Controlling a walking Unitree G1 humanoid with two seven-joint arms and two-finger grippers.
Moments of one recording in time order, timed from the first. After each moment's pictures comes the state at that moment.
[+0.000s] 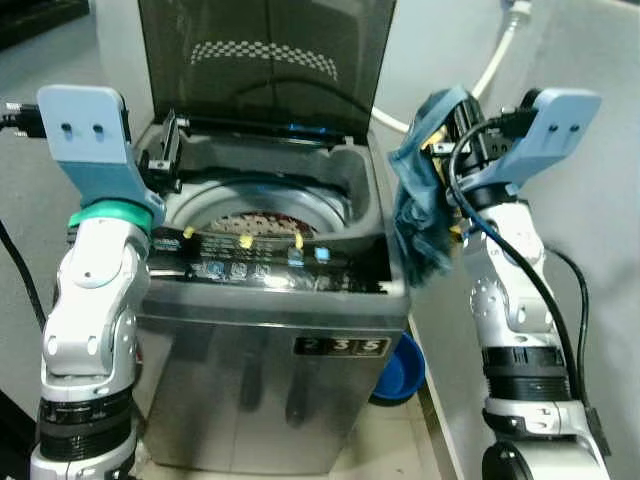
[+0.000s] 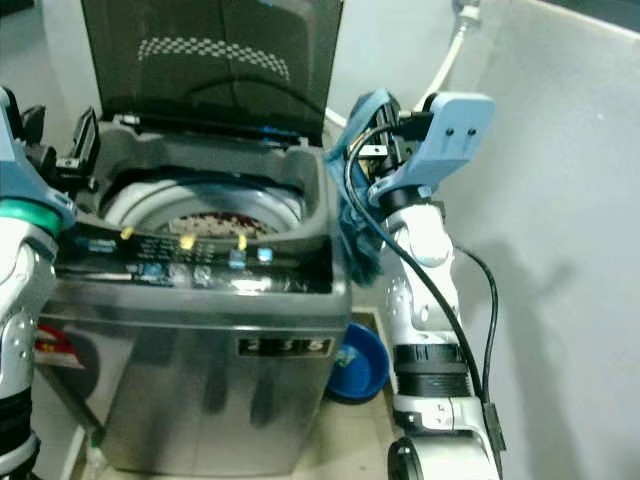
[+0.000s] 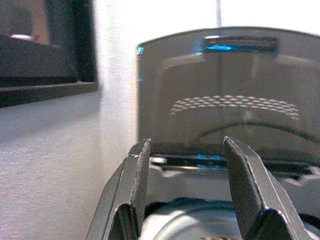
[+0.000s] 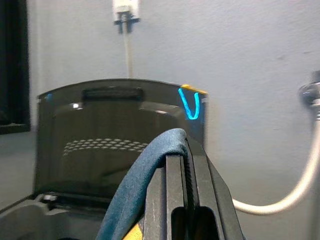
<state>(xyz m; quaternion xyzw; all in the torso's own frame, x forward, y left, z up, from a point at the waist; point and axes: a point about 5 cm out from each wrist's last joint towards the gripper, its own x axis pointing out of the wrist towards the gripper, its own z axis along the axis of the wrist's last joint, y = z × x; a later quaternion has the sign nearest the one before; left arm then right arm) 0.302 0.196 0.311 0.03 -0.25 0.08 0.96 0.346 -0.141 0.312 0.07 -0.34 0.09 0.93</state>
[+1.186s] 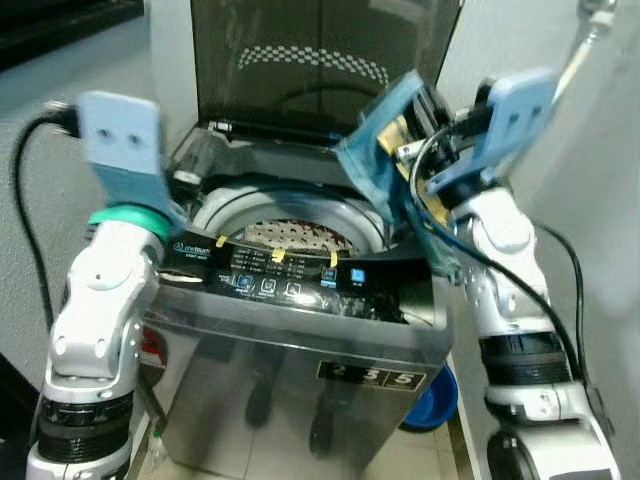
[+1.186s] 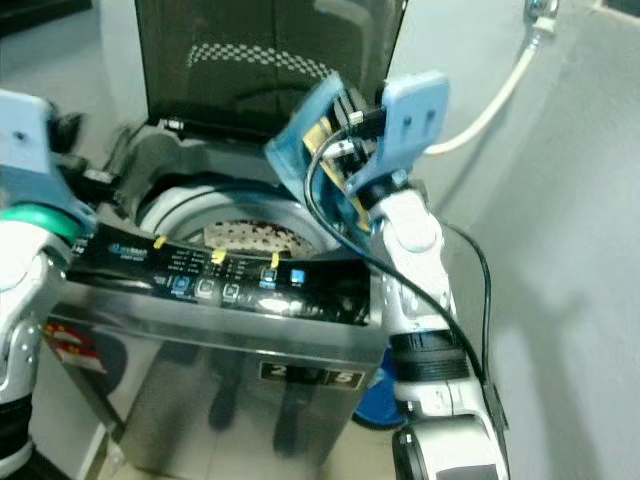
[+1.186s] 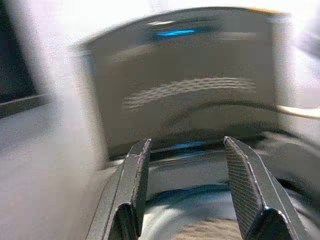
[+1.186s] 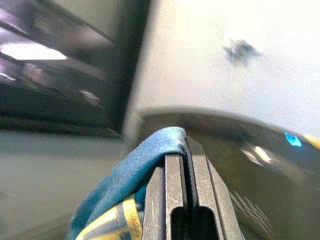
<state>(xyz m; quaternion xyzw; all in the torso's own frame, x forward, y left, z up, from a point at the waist) 0.302 0.153 0.306 0.10 -0.23 -0.16 0.95 0.339 -0.098 0.366 0.00 -0.41 0.28 0.87</state>
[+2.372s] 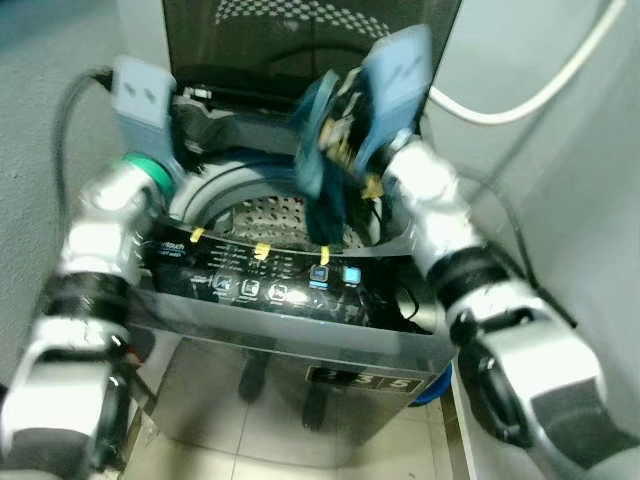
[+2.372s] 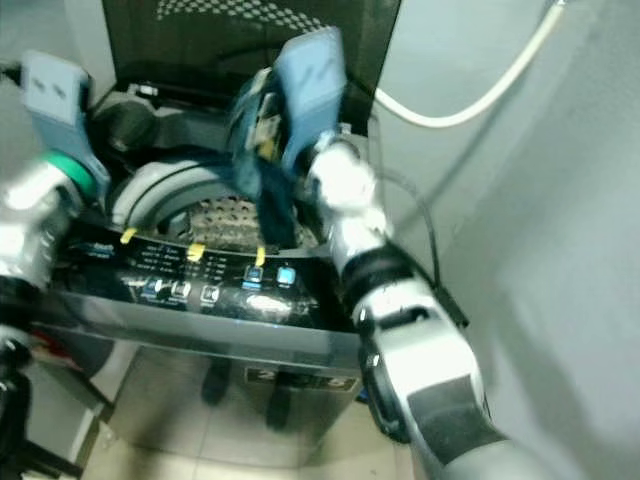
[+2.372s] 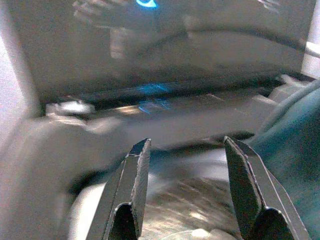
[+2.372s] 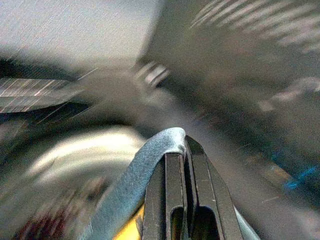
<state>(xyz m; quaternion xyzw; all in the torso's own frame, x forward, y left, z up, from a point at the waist) 0.391 0.182 0.292 0.06 -0.15 -0.18 0.97 0.400 -0.042 0.283 -0.15 -0.19 0.32 0.92</state>
